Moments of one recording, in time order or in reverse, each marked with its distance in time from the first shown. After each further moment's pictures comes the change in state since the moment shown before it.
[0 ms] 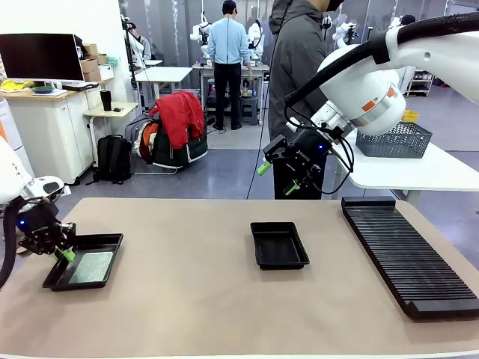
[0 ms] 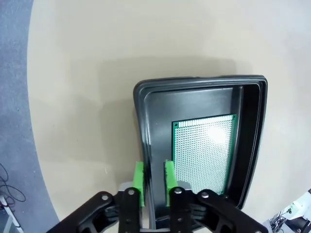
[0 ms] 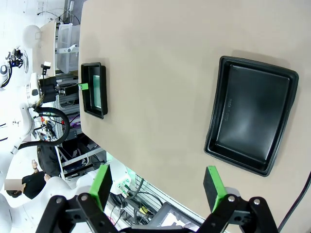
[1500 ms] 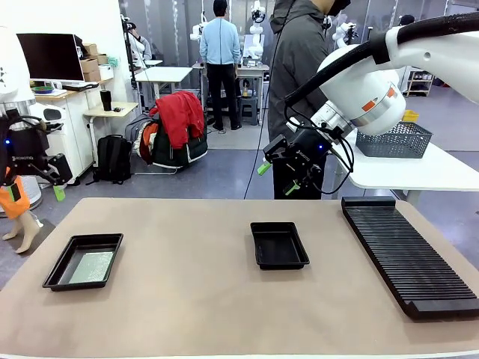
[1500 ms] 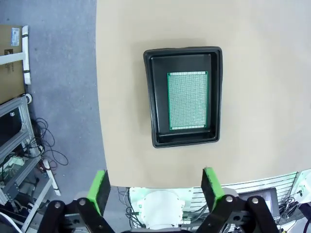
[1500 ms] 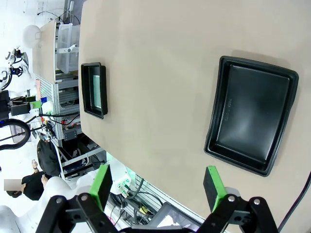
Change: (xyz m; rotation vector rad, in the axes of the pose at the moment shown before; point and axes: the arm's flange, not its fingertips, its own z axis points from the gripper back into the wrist) left arm 0.001 -0.090 0.175 0.262 0.095 -0.028; right arm 0.000 0.000 0.000 0.000 0.000 0.000
